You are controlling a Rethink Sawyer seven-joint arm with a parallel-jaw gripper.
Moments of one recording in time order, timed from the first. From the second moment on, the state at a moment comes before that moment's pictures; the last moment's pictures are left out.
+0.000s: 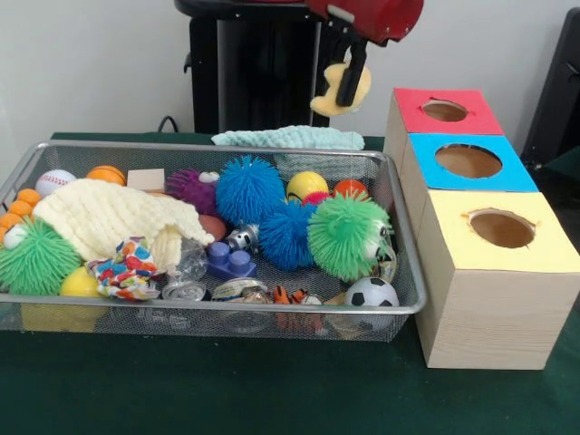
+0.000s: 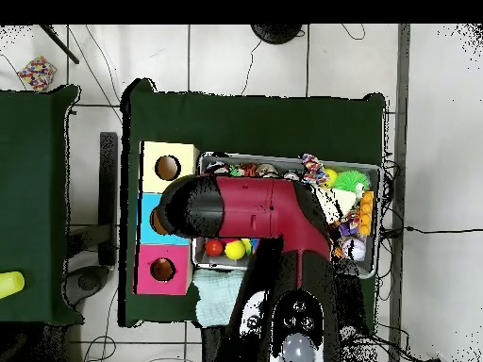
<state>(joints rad) -0.06 -0.82 -0.13 1.52 -0.15 0.78 2.62</state>
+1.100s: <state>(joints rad) -0.09 -0.93 -0.20 1.51 -0.15 0.92 2.62</state>
